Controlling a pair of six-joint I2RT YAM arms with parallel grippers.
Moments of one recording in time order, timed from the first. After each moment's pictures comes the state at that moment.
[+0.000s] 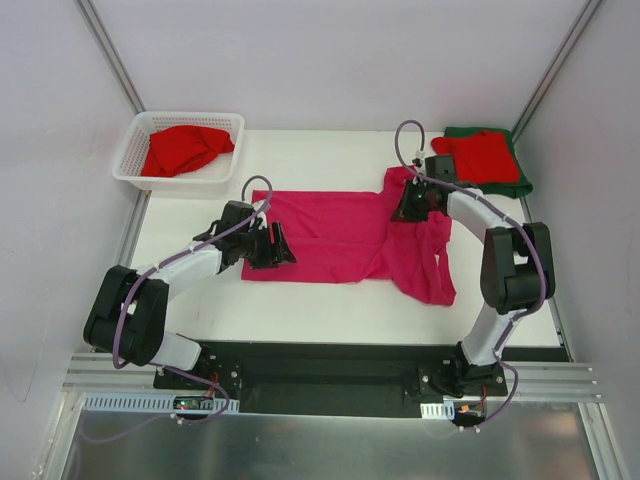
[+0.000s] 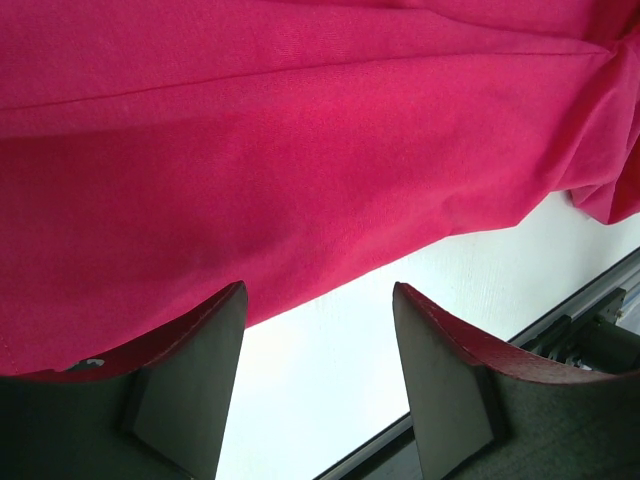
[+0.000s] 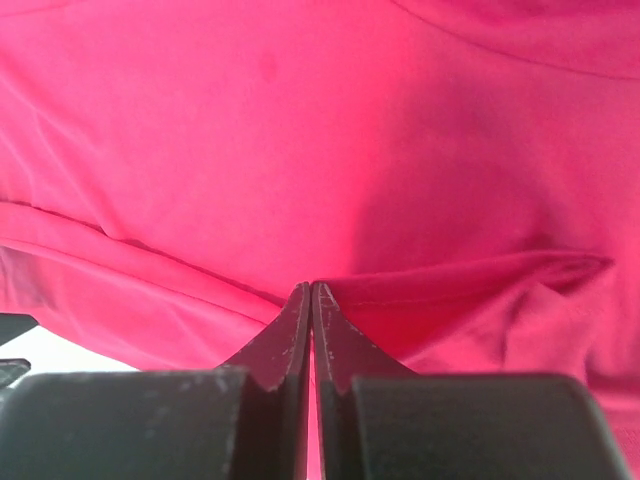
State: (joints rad) left arm -0.35 1.42 0.71 -0.16 0.41 -0.57; right arm 0.19 1.79 1.24 -0.42 -0.33 0.36
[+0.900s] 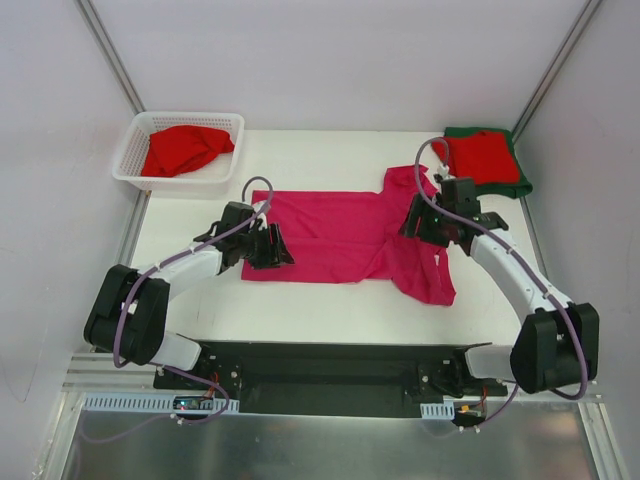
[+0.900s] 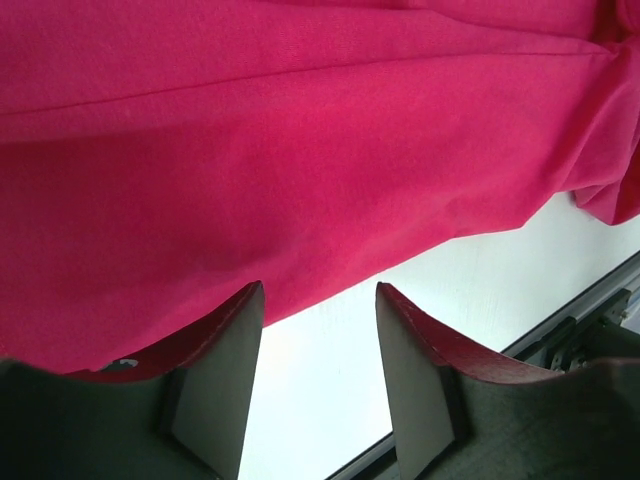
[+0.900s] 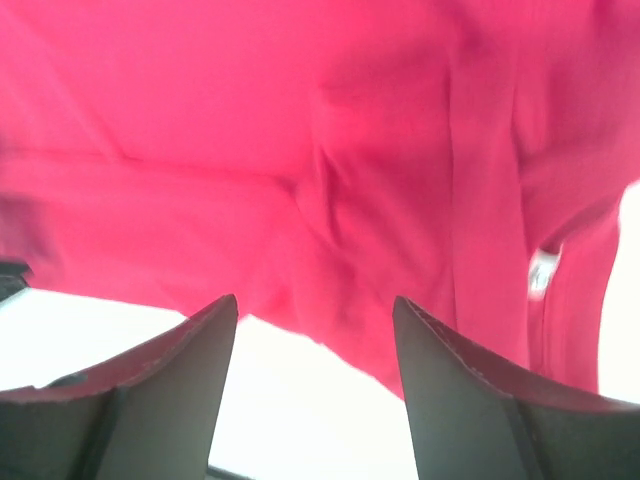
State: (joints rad) left arm -0.35 1.42 0.69 -0.15 0.41 -0.57; right arm 0.23 1.32 1.00 -0.53 -0.14 0.42
